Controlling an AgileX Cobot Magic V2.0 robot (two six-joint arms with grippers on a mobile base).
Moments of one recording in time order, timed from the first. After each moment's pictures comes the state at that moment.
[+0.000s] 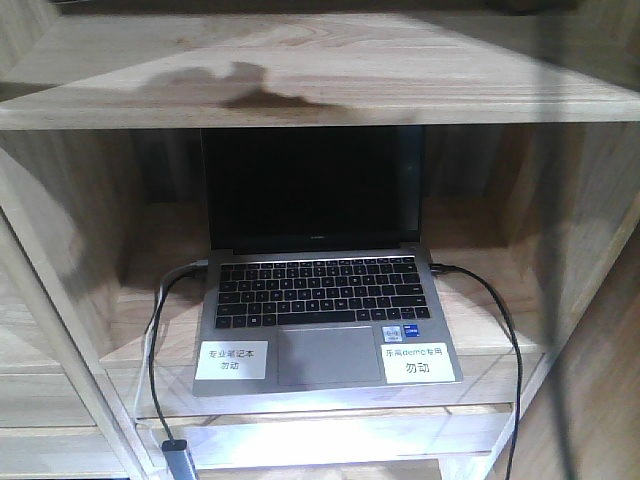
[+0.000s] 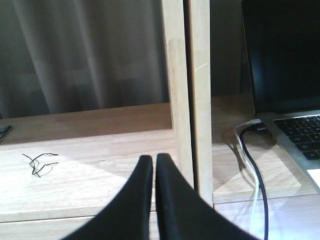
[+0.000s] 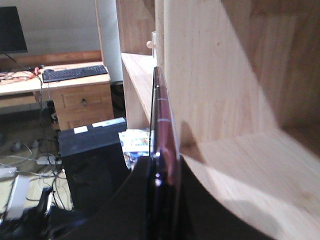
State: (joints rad) left arm 0.04 -0.01 0.03 -0.03 0.18 0.15; right arm 0.42 1.61 -1.86 1.19 0.99 -1.01
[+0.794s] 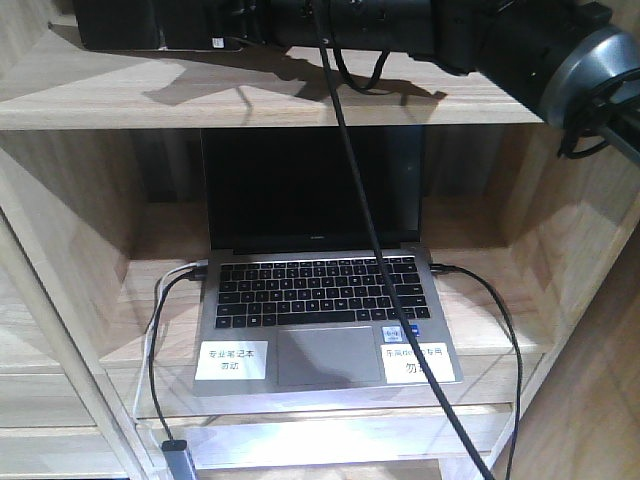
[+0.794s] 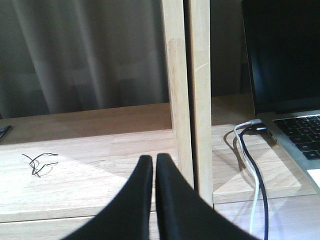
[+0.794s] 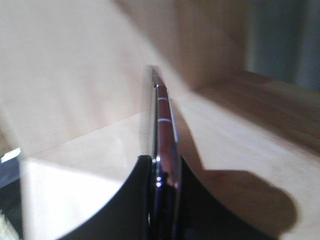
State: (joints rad) left arm 0.04 -0.01 0.03 -0.03 0.18 0.15; right arm 0.48 1.93 -1.95 1.20 0.65 -1.02
